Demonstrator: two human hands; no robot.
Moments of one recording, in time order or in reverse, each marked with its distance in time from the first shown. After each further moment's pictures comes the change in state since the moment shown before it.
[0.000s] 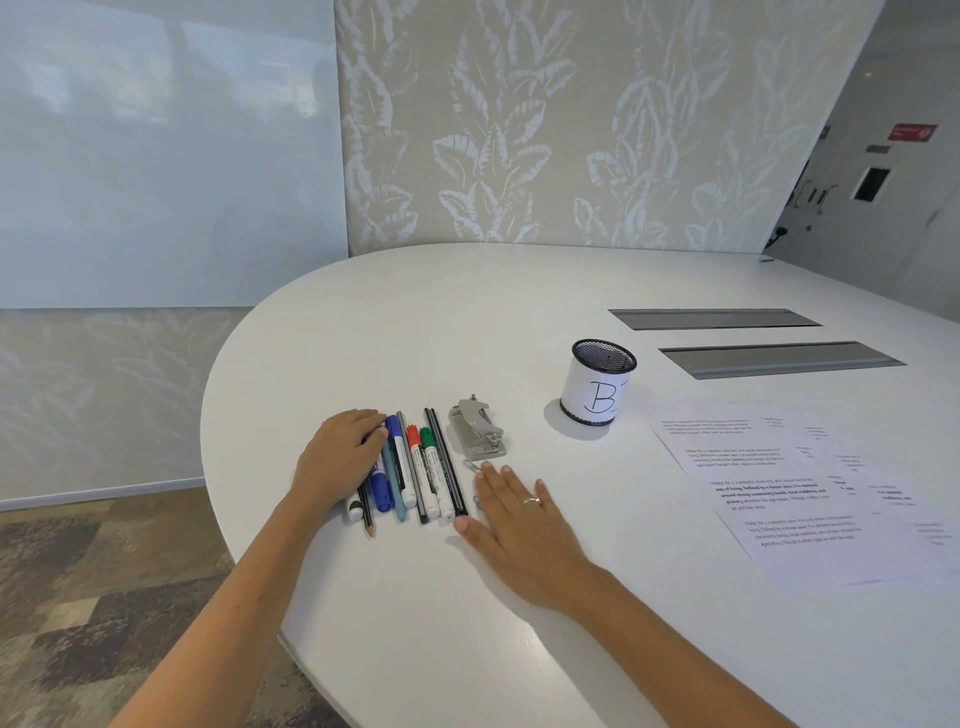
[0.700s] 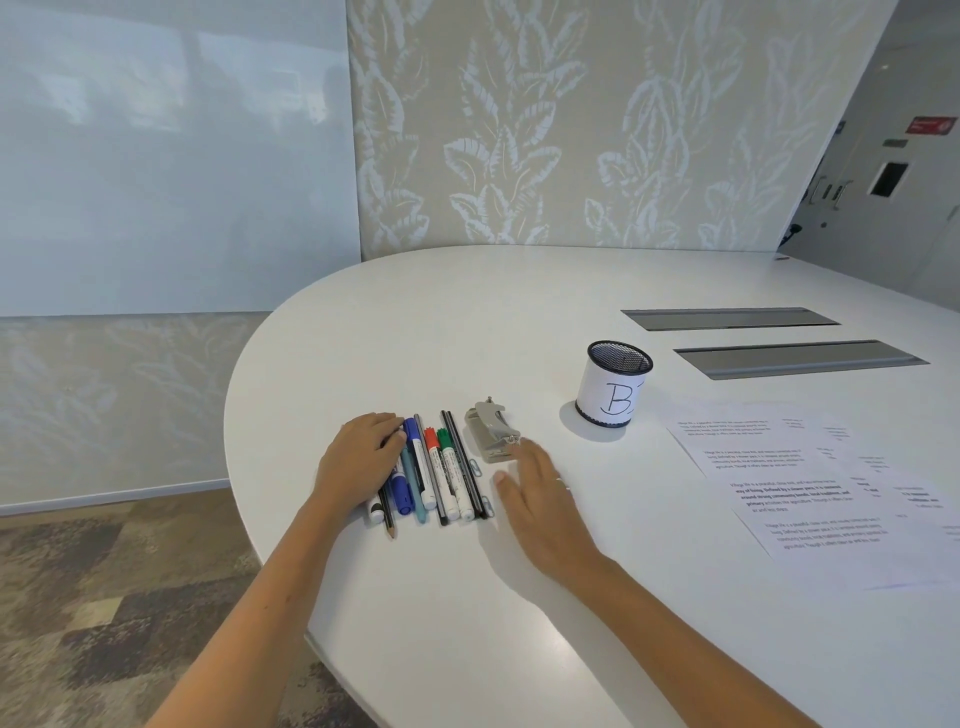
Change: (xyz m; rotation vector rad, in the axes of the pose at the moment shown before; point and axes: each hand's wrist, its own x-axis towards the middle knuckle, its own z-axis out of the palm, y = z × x) left_hand -0.005 0.005 -0.005 0.007 0.001 0.034; right_hand 0.022 -0.001 0.003 0.499 0.380 0.089
